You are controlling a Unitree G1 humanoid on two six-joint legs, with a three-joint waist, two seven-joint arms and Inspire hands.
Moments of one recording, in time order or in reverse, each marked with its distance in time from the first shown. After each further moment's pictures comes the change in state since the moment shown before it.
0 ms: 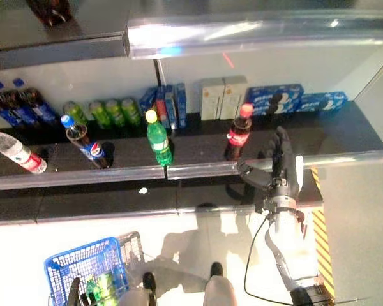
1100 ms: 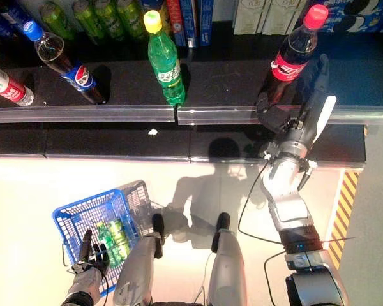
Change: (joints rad) left arm -0.170 0.019 -0.139 -0.142 -0.043 -0.002 0.039; right arm -0.455 -0.003 0.008 0.218 -0.090 -0.008 -0.199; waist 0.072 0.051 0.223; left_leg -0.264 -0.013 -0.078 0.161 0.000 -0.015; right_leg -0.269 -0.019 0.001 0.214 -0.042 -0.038
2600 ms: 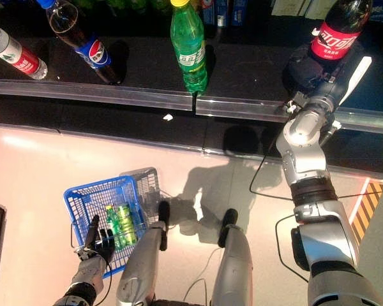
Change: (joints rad) left arm -0.036 0.005 -0.061 -0.049 0.000 0.021 0.003; right arm -0.405 -0.096 0.039 0.421 0.190 0.011 -0.026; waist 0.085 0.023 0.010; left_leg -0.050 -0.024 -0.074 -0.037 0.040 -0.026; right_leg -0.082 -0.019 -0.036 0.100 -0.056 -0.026
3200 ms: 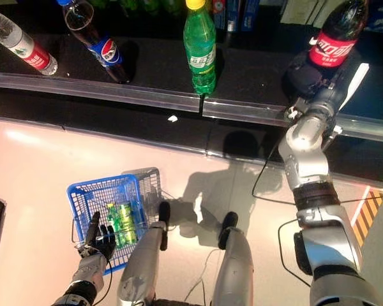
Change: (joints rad) left arm -0.008 0.002 -0.013 -0.021 -0.001 -0.004 -0.022; right arm 0.144 -0.013 -0.002 -0.147 0.021 -0.001 0.045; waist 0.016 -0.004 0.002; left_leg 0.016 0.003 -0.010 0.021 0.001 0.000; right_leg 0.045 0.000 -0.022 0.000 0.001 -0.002
